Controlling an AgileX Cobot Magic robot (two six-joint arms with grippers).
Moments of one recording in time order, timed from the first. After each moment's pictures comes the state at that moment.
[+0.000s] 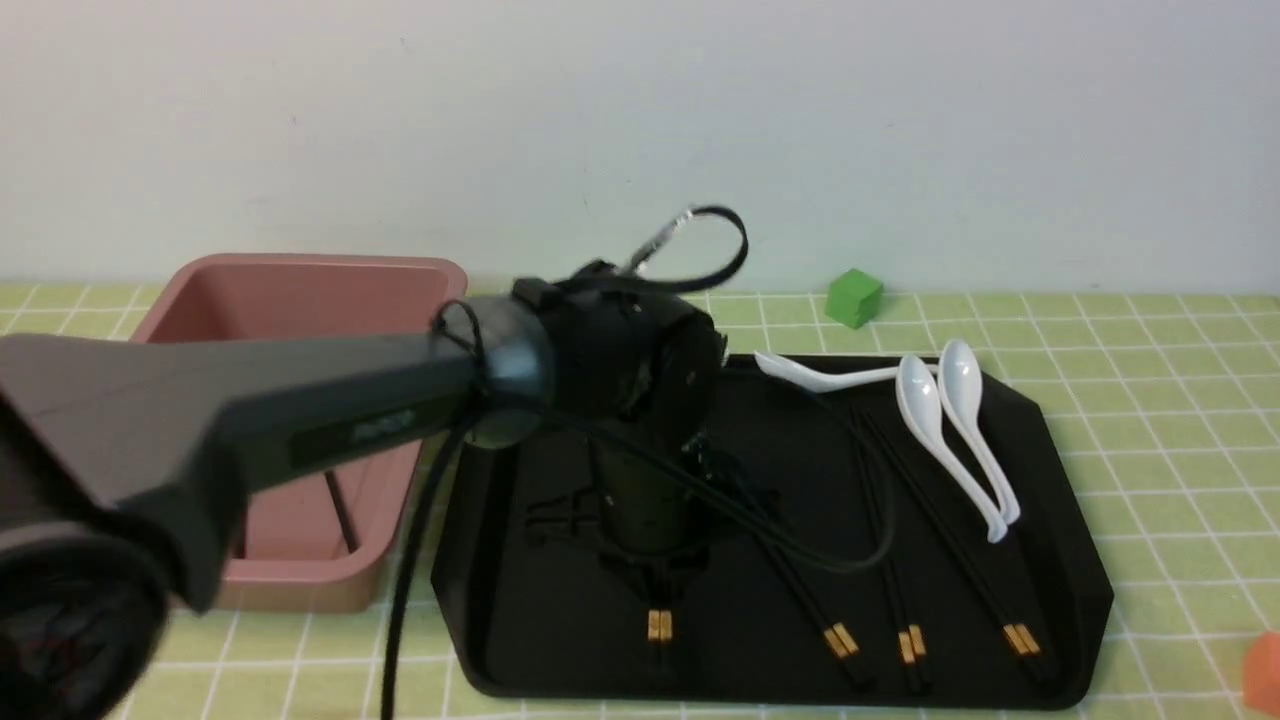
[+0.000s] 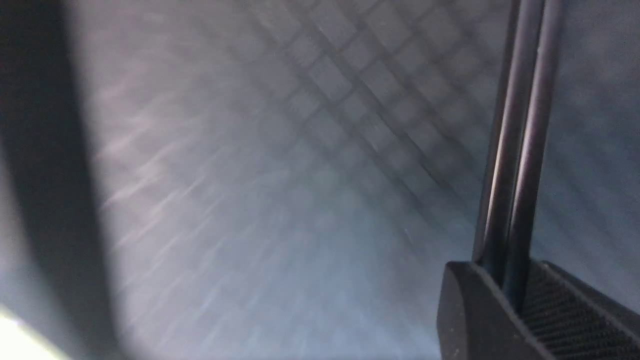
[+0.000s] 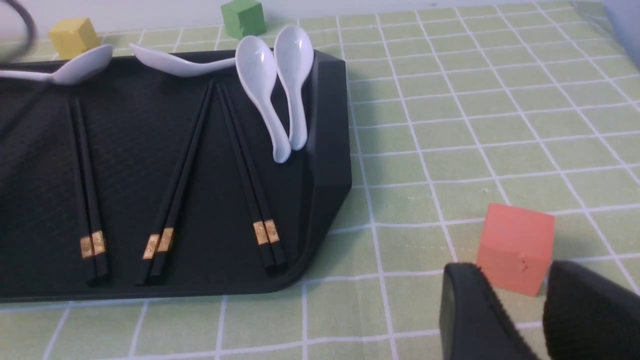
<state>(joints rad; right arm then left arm) -0.01 -0.01 0.02 0.01 0.37 0.11 -0.70 2.00 -1.56 0.06 0.93 -0.77</state>
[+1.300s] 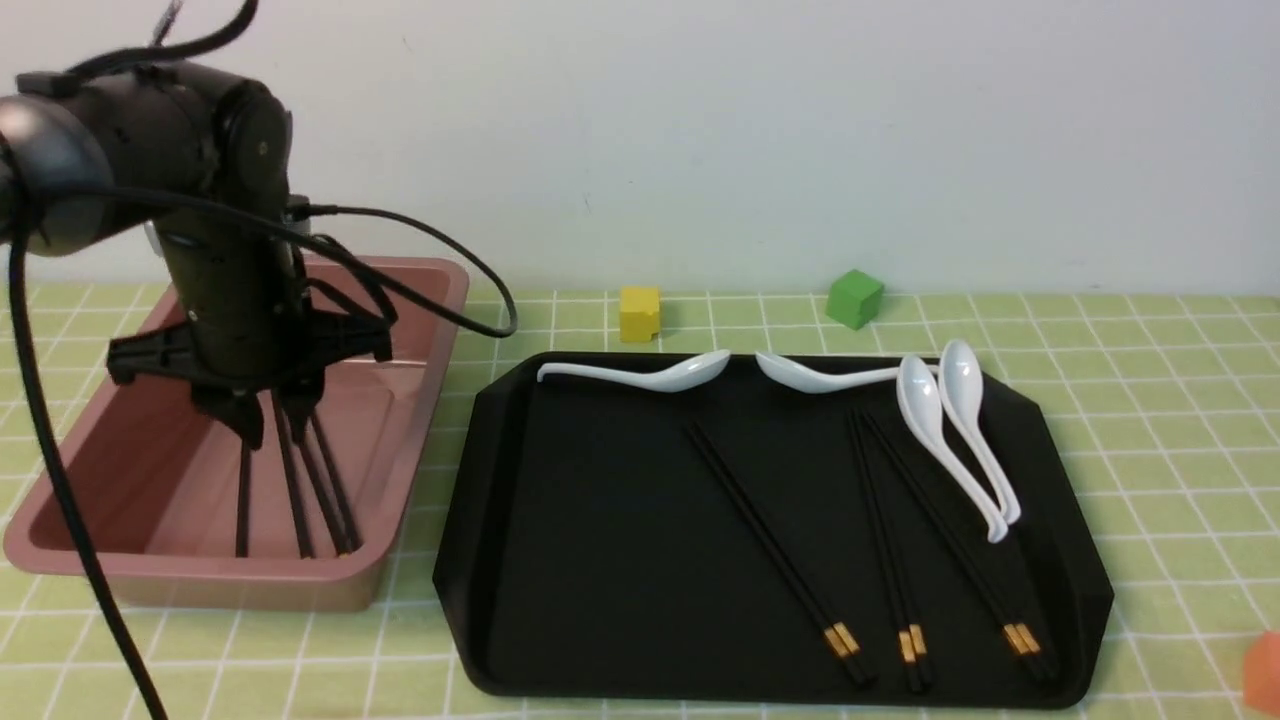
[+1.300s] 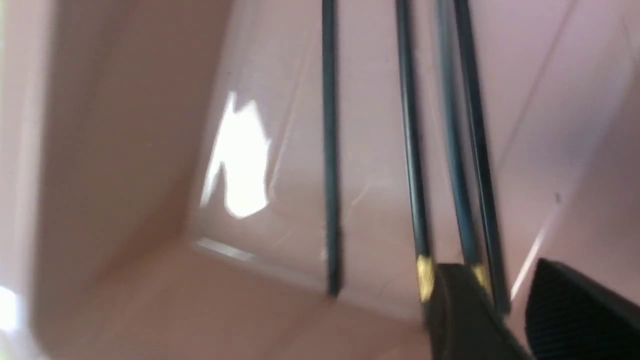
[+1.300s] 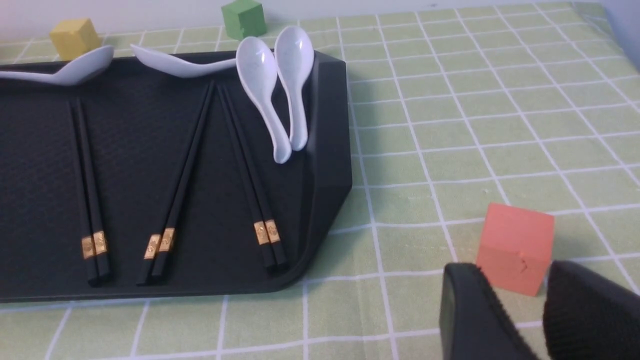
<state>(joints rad) -0.01 -0.01 0.02 0.01 0.37 0.11 -0.19 1.86 -1.57 0.17 1.15 -0.49</state>
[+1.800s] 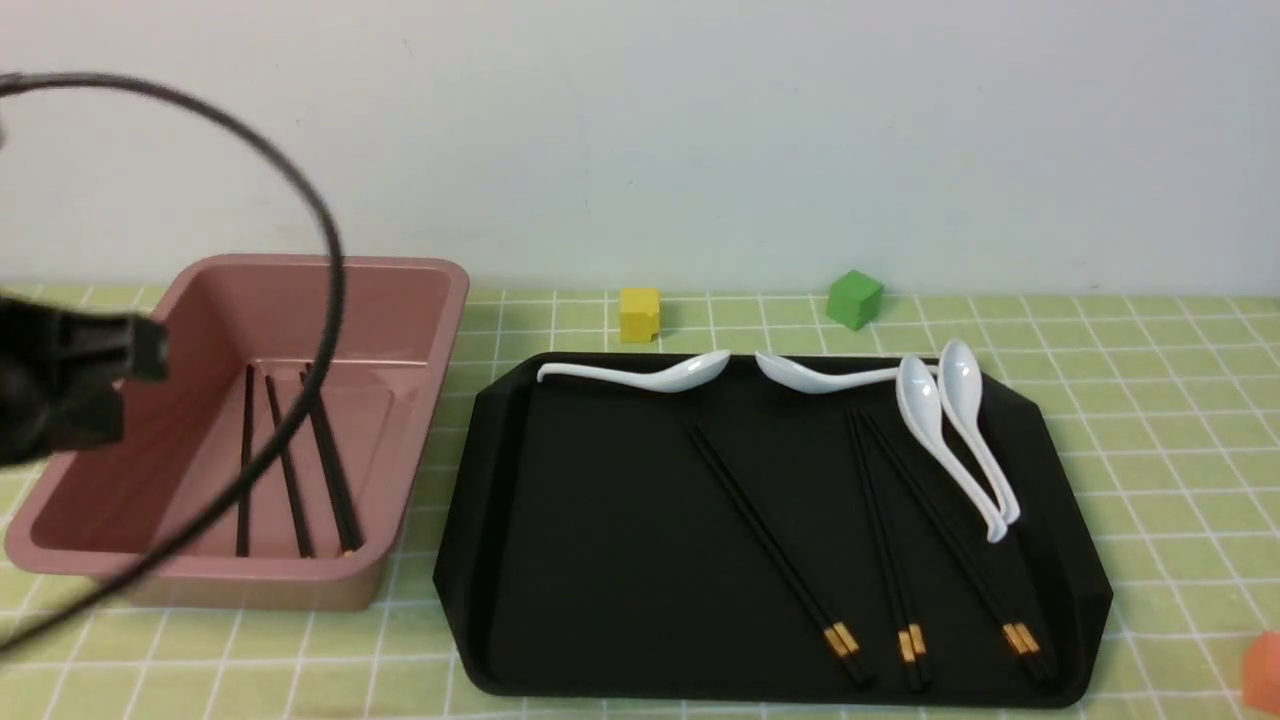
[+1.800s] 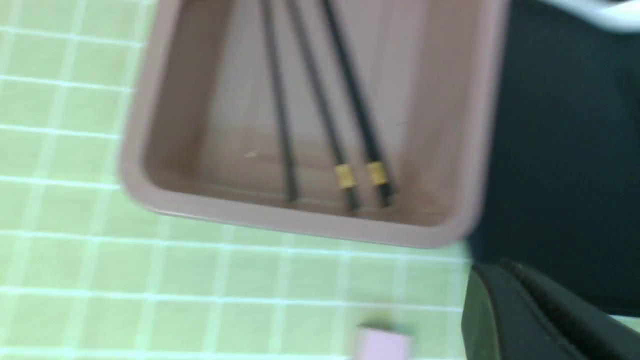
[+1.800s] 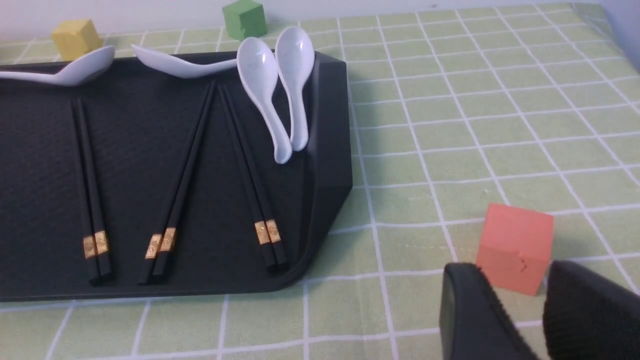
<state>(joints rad) -0.01 -0.01 0.02 0.01 0.37 0.11 -0.19 0.91 -0.92 0.00 0.84 -0.36</state>
